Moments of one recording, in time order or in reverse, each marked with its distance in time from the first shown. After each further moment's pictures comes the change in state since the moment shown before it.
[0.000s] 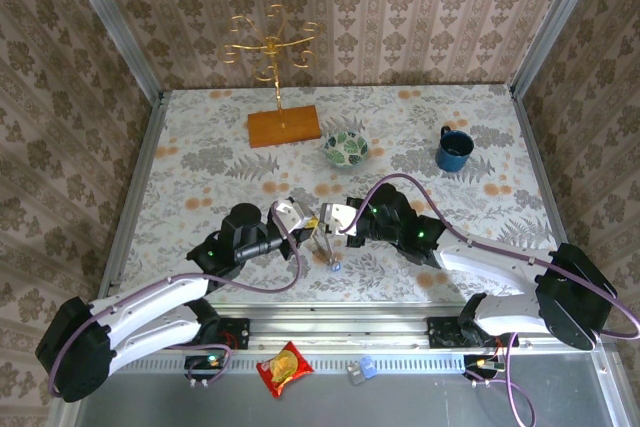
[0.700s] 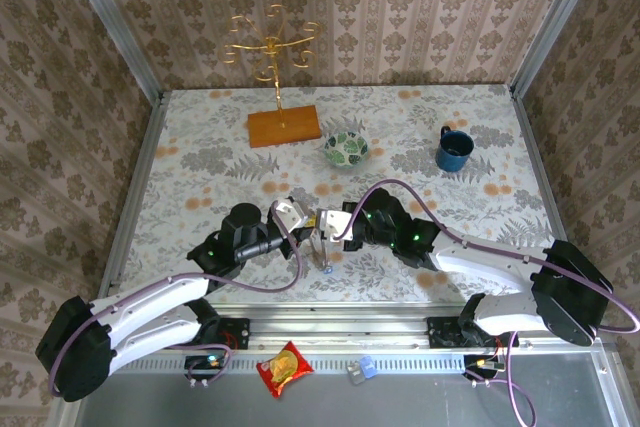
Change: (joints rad) left arm -0.001 0.003 0.000 0.011 -0.011 0.000; right arm 0.043 0.024 0.000 -0.002 0.071 -0.049
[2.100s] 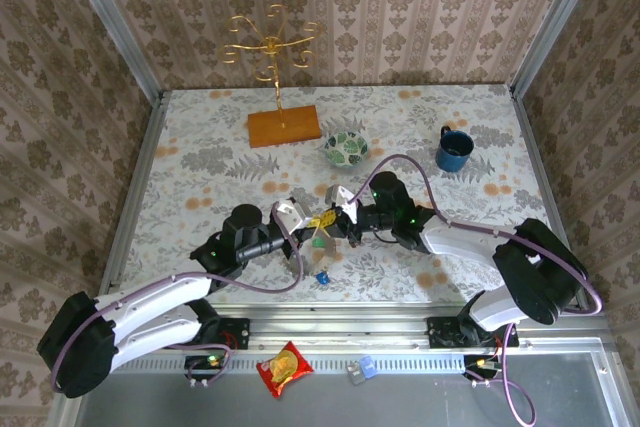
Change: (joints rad) left arm -0.005 0.026 -0.018 0.070 0.008 -0.002; right arm -0.204 0.174 0.001 0.183 -0.530 0.447
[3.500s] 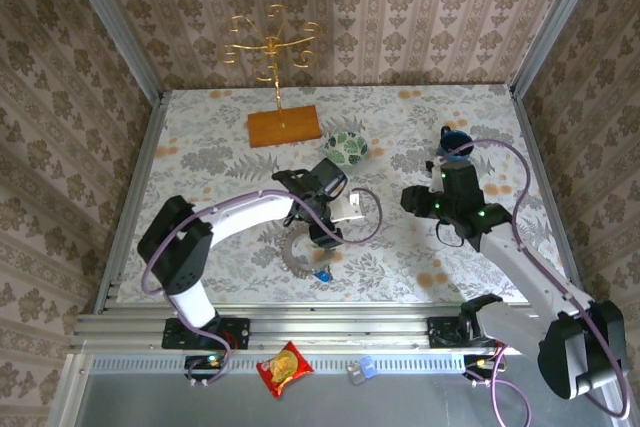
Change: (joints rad) left arm -0.072 0.798 0.865 -1.029 -0.061 0.380; right arm -0.435 -0.442 -0.002 -0.721 0.458 0.673
